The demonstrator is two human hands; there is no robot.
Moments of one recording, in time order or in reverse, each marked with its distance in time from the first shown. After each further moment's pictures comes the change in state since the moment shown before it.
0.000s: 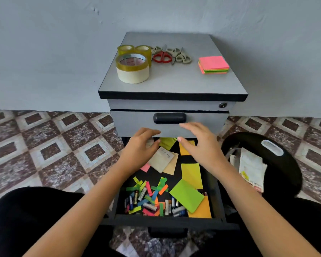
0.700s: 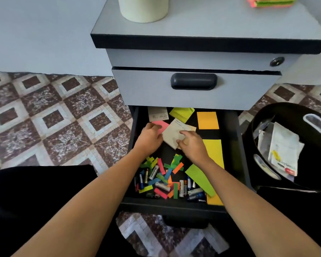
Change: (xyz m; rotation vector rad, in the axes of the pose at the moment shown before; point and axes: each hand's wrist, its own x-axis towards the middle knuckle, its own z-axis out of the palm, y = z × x) left_hand 0.006 -0.132 0.101 0.148 -0.305 -0.406; right_hand 0.004 0.111 0.179 -0.098 -0.275 0.361
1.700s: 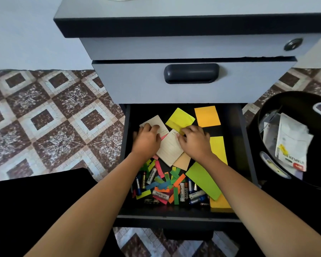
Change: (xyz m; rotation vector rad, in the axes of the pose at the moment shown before) left_hand 0.020 -0.015 0.030 0.301 0.038 0.018; right_hand 0.022 0.023 0.010 -0.336 0.017 -0.032
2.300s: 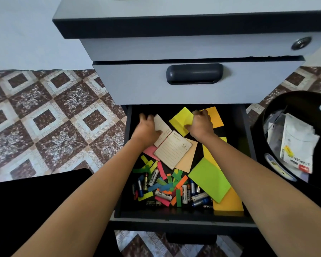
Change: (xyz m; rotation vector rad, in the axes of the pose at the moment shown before) left_hand 0.024 0.005 -0.036 -0.170 -0.171 -0.136; right_hand 0.054 0.003 -0.019 0.134 -0.056 0.238
